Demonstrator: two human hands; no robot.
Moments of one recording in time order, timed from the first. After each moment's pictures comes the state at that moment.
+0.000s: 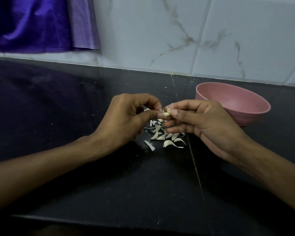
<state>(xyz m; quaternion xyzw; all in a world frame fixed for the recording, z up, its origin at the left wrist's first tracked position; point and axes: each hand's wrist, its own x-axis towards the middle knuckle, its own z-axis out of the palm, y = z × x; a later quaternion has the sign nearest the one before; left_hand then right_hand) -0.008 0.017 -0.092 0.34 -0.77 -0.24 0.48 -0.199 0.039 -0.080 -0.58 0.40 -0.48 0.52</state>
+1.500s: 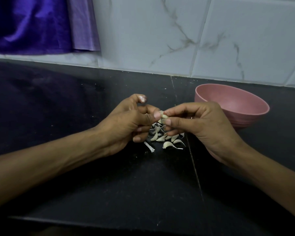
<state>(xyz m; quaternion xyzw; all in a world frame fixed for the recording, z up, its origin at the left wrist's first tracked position) -0.016 0.023 -0.082 0.32 -0.52 -0.65 0.45 -0.196 0.042 -0.083 -0.65 0.40 -0.48 0.43</state>
